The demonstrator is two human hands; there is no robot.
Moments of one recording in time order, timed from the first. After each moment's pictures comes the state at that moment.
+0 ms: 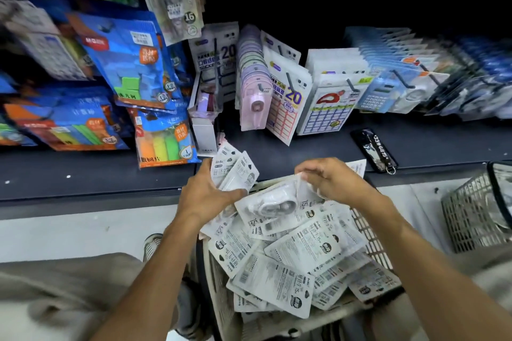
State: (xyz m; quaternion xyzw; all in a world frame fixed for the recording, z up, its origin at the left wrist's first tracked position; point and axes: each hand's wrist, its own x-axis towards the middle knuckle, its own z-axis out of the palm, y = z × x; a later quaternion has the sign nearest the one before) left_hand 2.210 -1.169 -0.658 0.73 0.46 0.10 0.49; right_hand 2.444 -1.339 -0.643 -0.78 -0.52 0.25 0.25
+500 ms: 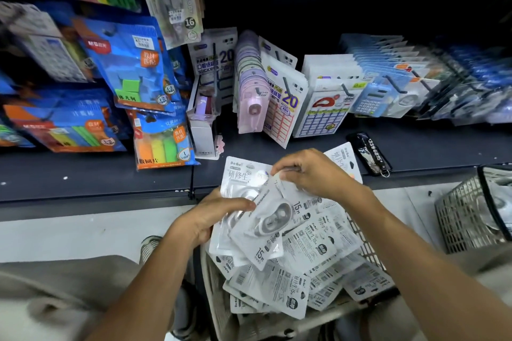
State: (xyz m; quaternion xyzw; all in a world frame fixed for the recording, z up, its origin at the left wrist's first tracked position) left_hand 2.209 -1.188 -0.658 0.53 0.37 -0.04 0.76; right_hand 2.422 -1.310 -0.617 -0.75 -0.56 0.24 0.25
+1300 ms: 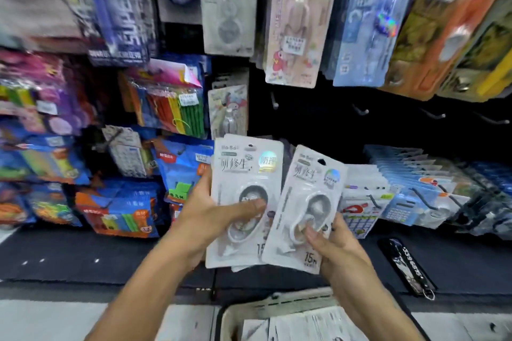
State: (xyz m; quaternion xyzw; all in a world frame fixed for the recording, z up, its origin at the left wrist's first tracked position) left_hand 2.209 -1.107 -0.486 0.58 0.28 0.33 0.69; right_hand 2.358 -1.282 -0.519 -0.55 -0.29 0.40 0.67
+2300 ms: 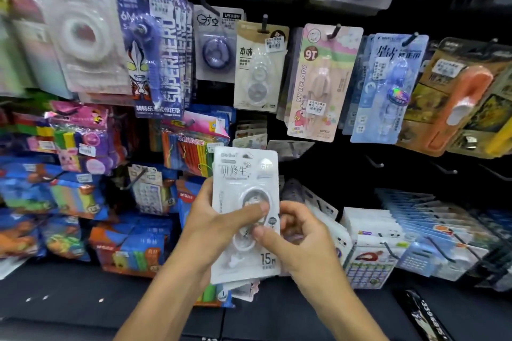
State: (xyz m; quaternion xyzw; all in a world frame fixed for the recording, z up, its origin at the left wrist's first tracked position) left_hand 2.197 -1.092 -0.435 0.54 0.25 0.39 0.70; right_hand 2.319 -1.204 -0.451 -0.61 -0.44 0.24 0.61
